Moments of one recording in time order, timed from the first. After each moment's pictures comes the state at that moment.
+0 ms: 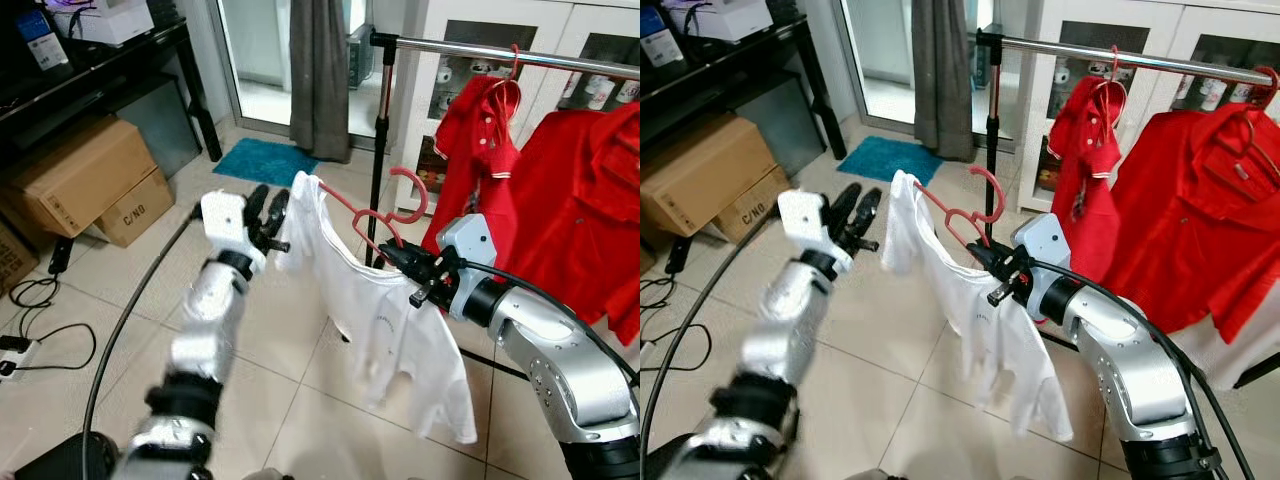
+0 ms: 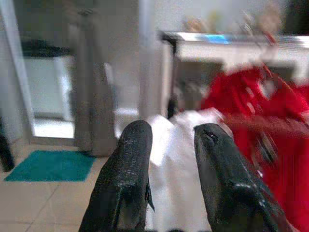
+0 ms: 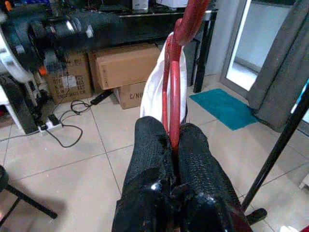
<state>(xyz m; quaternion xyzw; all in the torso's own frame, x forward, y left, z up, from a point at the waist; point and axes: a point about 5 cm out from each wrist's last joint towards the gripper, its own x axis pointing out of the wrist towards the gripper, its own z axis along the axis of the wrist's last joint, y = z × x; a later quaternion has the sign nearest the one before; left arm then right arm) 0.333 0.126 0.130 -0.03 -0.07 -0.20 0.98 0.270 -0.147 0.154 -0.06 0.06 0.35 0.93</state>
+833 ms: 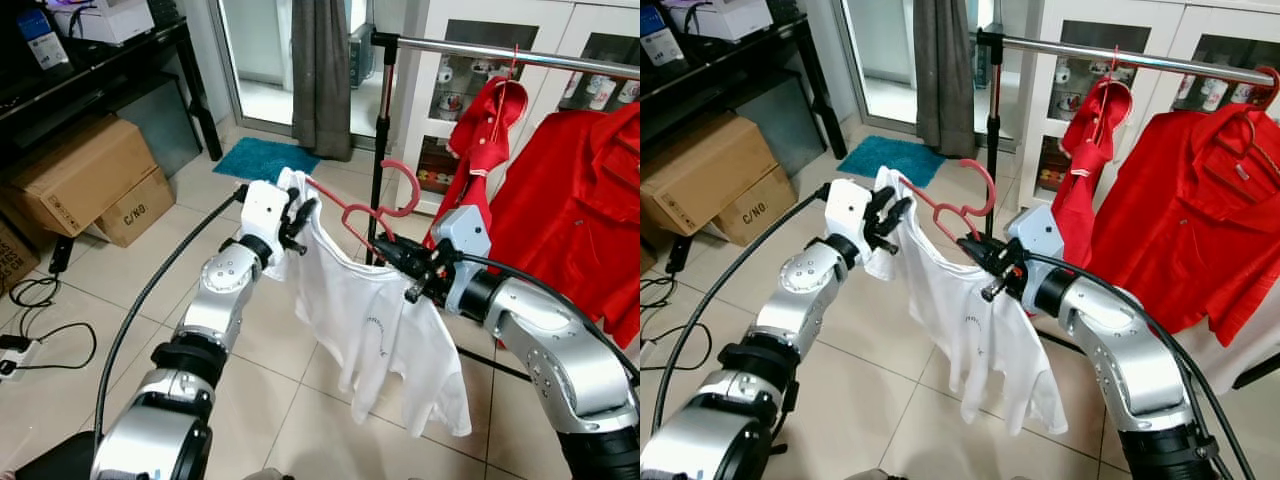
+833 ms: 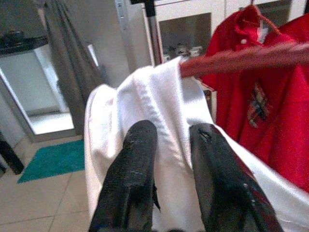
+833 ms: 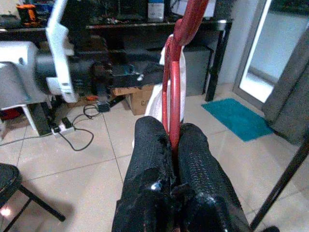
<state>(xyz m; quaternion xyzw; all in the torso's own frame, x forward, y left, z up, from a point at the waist) 0.358 0.116 0.128 0.07 -0.03 -0.23 0.97 0.270 -0.138 0.164 -0.06 0.05 0.38 0.92</state>
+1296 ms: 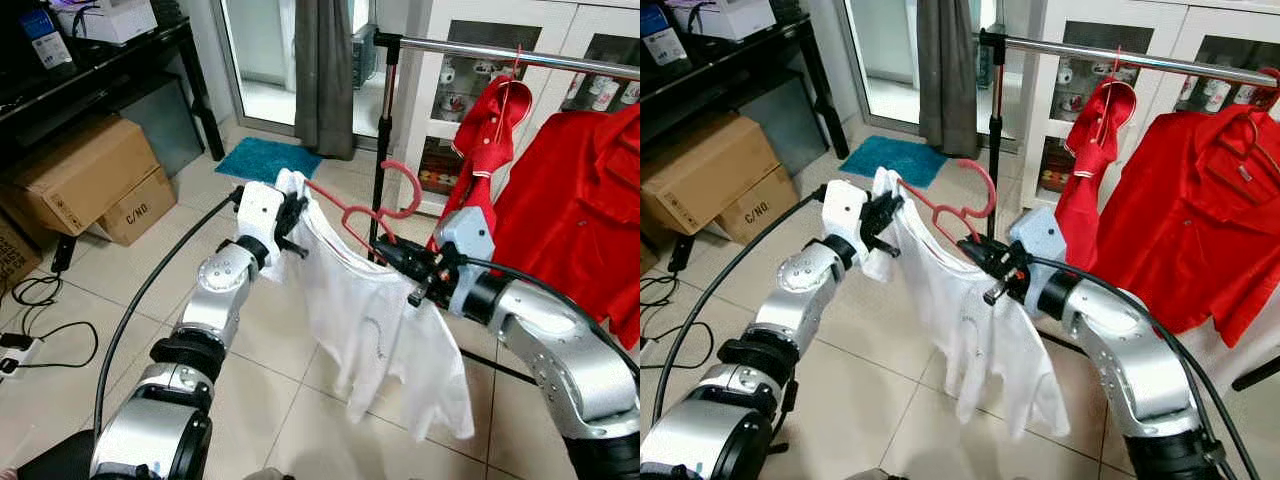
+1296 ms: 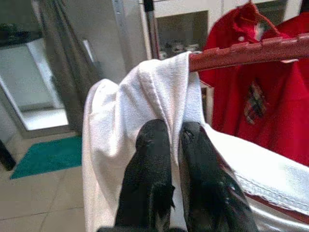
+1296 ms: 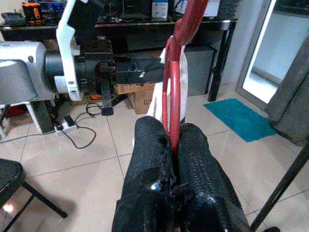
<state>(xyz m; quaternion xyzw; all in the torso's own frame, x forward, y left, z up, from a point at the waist) 0.359 0.117 0.123 0.05 -0.02 -0.25 0.97 0.267 -0.142 0.163 -0.06 0.05 0.39 0.92</state>
